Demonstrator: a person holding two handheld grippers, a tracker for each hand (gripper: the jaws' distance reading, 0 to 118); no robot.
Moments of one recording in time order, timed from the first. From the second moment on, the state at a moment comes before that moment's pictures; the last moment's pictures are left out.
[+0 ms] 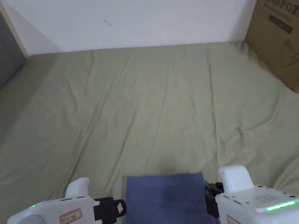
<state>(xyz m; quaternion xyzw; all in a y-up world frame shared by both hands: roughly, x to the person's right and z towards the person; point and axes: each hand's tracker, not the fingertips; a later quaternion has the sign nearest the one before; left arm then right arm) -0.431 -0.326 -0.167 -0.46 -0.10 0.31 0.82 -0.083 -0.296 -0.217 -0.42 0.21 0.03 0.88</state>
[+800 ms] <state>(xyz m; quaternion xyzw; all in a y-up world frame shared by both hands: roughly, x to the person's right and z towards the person) -0.430 -0.428 -0.244 -0.51 -0.24 0.41 0.71 -0.125 -0.367 -0.240 -0.52 0.22 0.06 0.83</state>
